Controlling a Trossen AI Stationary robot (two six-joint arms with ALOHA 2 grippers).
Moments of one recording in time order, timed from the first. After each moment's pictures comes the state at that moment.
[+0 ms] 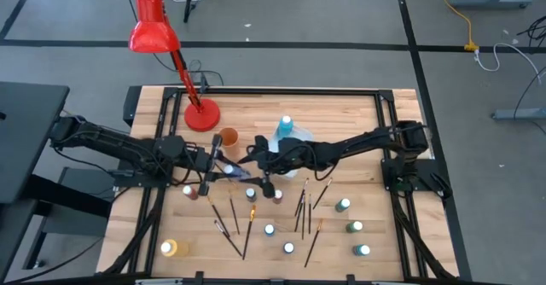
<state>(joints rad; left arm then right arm) -0.16 0.87 0.41 0.44 0.00 0.20 0.06 1.91 1.25 0.48 -0.10 -0.08</state>
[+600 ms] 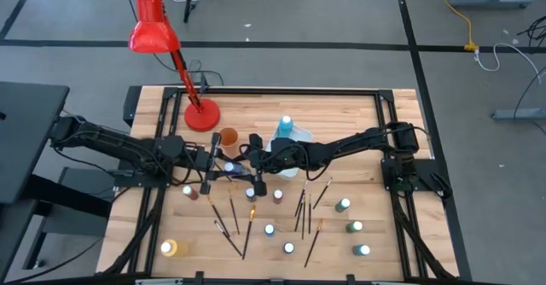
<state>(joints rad) -0.16 0.87 0.41 0.44 -0.03 0.21 0.05 1.98 1.33 0.49 -0.07 -0.09</state>
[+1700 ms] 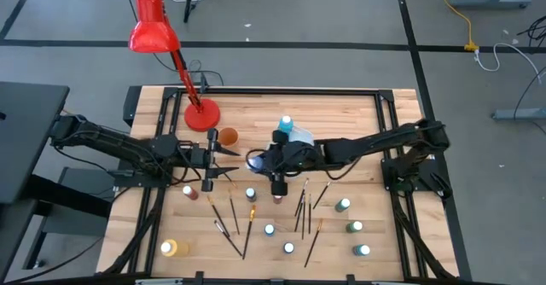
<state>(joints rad) -0.18 0.87 0.41 0.56 -0.14 0.25 0.13 1.70 1.33 -0.11 0.24 -0.10</state>
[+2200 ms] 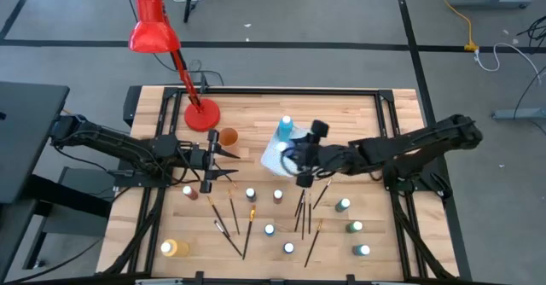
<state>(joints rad) -0.18 0.87 0.41 0.56 -0.10 0.25 0.24 1.39 1.15 -0.25 0.63 -0.06</state>
